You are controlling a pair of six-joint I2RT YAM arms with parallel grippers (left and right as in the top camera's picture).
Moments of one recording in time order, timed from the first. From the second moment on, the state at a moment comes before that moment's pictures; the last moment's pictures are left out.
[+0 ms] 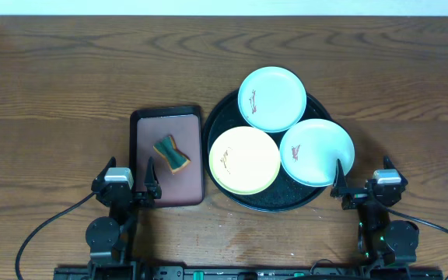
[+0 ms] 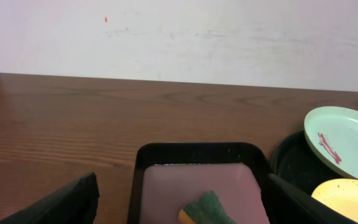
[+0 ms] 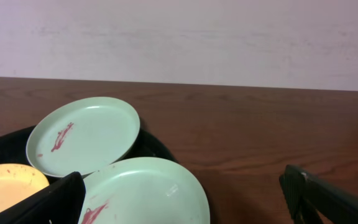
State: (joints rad) left arm 0.03 0.01 0.02 -0.11 0.07 -0.06; right arm 0.06 0.01 0.01 -0.07 -0.01 -0.02
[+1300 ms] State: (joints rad) left arm 0.03 0.01 0.02 -0.03 0.29 -0.24; right arm 0.06 0.01 0.01 -0.07 -0.01 -0.02
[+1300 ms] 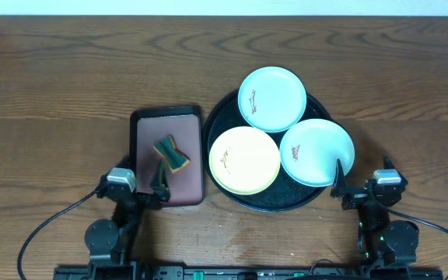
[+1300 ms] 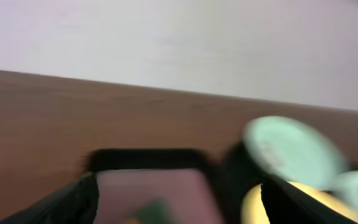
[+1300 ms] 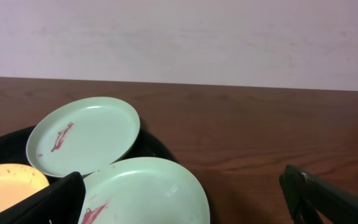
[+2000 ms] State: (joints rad) left arm 0.03 0.26 0.40 -0.05 0.49 -0.41; right arm 0.06 0.01 0.01 -0.07 -0.01 -0.02
